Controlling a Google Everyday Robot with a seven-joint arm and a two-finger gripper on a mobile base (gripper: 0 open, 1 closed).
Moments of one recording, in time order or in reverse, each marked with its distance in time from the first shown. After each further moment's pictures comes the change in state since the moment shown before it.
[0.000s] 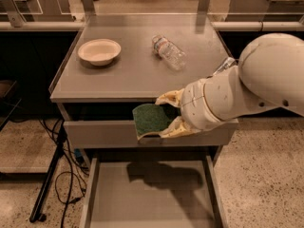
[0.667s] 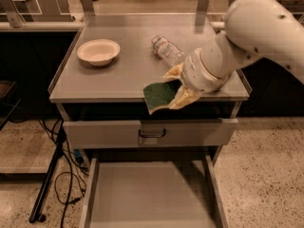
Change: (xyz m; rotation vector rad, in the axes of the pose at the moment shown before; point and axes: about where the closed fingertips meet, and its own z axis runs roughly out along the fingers) arm 0.053 -0.074 0.019 -0.108 0.051 -0.020
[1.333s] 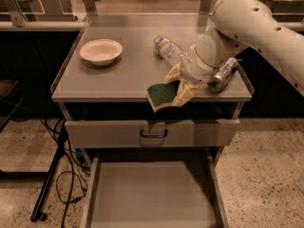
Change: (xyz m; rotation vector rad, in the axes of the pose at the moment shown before) arm 0.035 -0.029 0.032 -0.142 0.000 0.002
